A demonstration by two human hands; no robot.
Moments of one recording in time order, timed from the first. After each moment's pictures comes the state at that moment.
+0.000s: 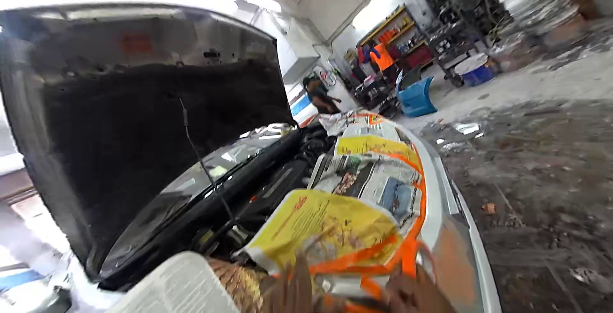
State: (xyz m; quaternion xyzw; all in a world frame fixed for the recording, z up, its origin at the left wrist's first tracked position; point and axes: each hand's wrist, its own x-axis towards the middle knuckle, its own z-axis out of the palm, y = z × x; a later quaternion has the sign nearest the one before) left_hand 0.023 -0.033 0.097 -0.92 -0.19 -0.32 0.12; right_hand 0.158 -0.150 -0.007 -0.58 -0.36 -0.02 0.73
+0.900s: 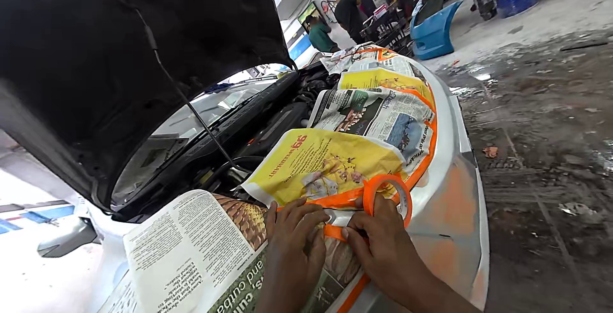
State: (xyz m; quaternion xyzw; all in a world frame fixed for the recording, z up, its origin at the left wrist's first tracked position) left_hand 0.016 0.052 0.078 -0.94 -0.03 -0.32 0.10; right_hand 0.142 -0.084 -0.003 -0.71 -0.40 -0.04 0.57
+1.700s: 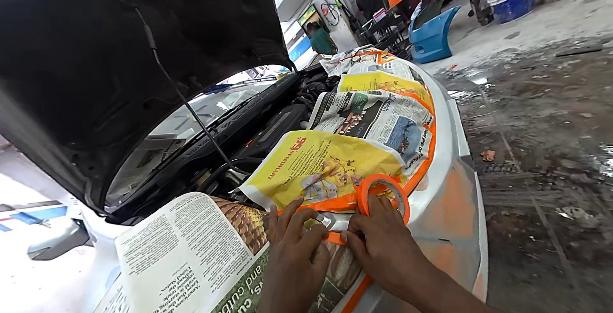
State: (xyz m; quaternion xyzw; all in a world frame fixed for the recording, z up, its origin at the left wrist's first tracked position) left_hand 0.016 0.053 0.069 -0.93 -0.02 -0.33 0.16; right_hand 0.158 -0.095 0.025 -0.77 -0.46 0.08 0.43
